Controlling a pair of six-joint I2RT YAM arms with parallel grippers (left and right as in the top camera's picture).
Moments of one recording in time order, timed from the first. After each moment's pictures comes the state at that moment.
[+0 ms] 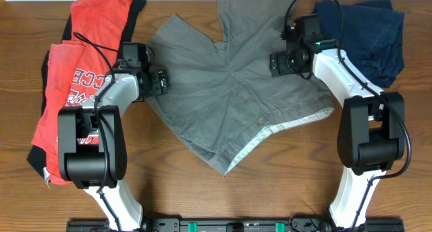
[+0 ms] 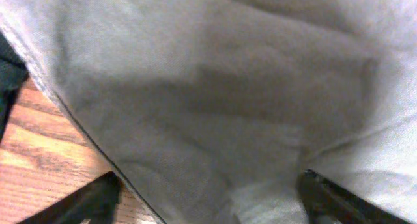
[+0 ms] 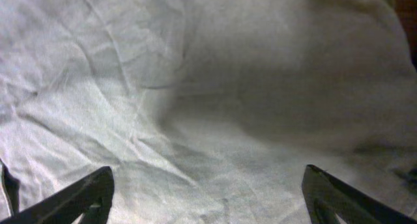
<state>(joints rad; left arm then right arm) 0.00 1.96 1.19 -0.41 -0.04 -0.18 0.16 2.09 1.53 -0.57 -0.10 0.03</state>
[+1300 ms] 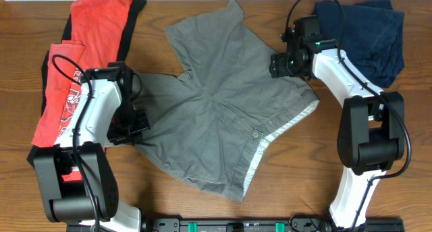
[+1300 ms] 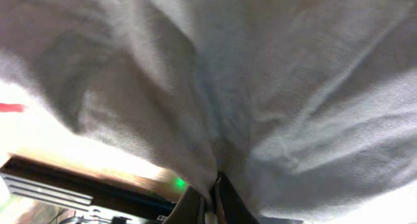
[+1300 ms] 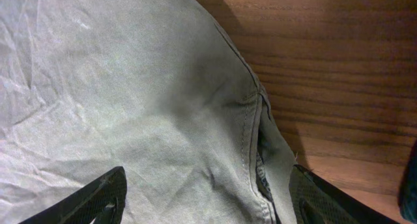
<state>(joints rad) 0.05 1.72 1.19 -1.30 0.00 -0.33 0.16 2.09 1.53 -0.61 -0.14 0.12</state>
